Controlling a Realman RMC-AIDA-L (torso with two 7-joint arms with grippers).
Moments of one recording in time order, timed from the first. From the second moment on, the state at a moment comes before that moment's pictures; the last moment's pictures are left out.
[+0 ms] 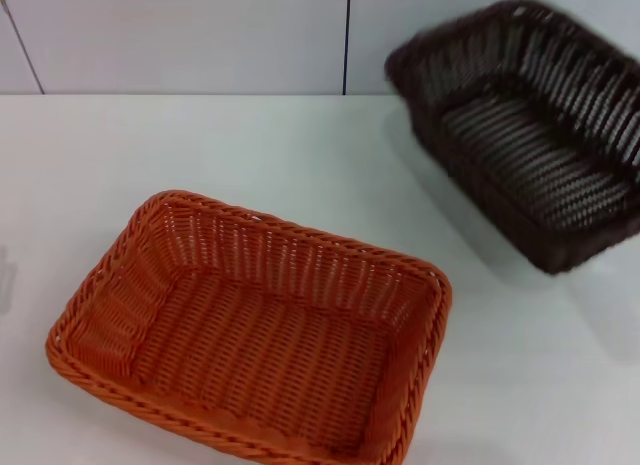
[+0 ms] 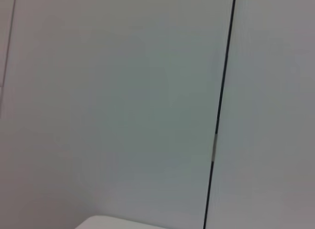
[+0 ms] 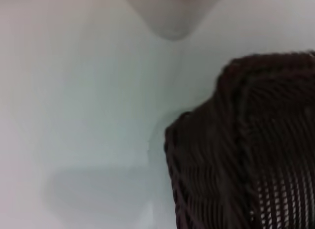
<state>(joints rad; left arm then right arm) -0.12 -2.06 -1.26 -0.36 2.54 1.13 -0.18 0.53 2.08 -1.13 -1.69 -2.81 -1.65 1.17</state>
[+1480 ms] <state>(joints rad) -0.10 -2.07 -1.30 -0.34 2.54 1.18 -0.22 0.60 2.08 -1.28 -1.81 -2.44 -1.59 1.07</state>
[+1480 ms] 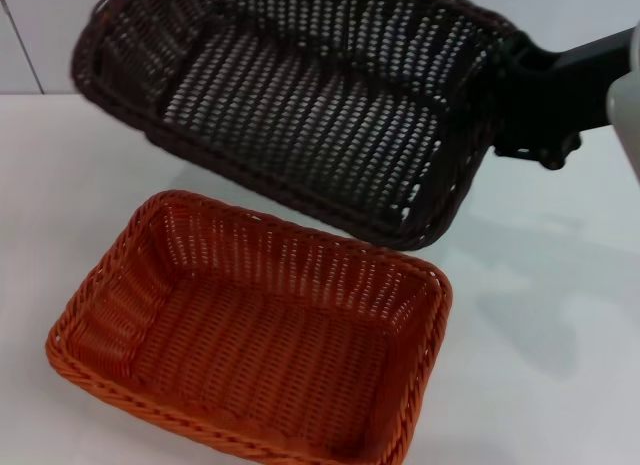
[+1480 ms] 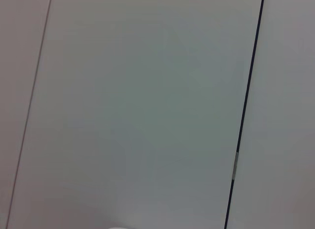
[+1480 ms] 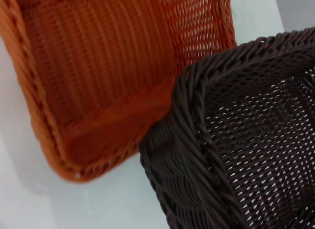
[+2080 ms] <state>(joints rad) -0.10 -2.06 -1.32 -0.34 2.53 1.20 -0.22 0.59 2.08 -1.41 -1.82 -2.33 -1.62 1.17</state>
